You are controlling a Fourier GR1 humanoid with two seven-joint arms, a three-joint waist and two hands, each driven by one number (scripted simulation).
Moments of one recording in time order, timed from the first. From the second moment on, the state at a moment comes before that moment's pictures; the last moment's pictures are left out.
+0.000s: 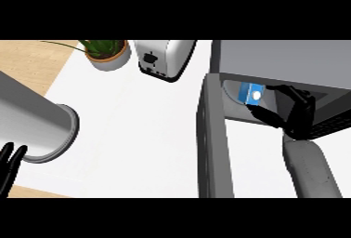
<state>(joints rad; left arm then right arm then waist) 0.42 0.09 0.17 -2.22 0.30 -0.35 -0.09 -0.38 -0.14 -0.16 -1.09 0.23 -0.57 -0.90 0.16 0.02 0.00</state>
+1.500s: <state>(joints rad) 0.34 0.06 0.03 -2.19 0.18 -0.32 -0.05 -0.47 -0.09 -0.11 -0.90 0.24 -0.50 -0.88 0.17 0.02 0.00</state>
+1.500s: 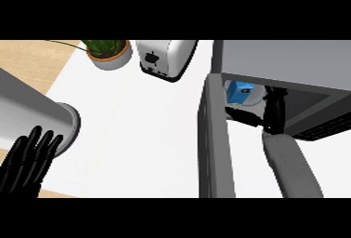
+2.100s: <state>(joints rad) 0.32 0.02 -0.02 -2.18 0.12 -0.29 -0.04 -0.53 -0.07 -0.10 -0.80 0.21 -0.42 -0.90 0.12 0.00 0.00</state>
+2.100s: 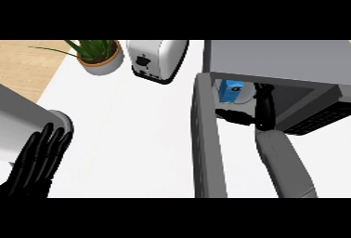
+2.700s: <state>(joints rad) 0.30 0.01 -0.10 -2.10 0.06 -0.31 -0.04 -0.72 -0.10 -0.19 -0.51 0.07 -0.16 -0.73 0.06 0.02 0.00</state>
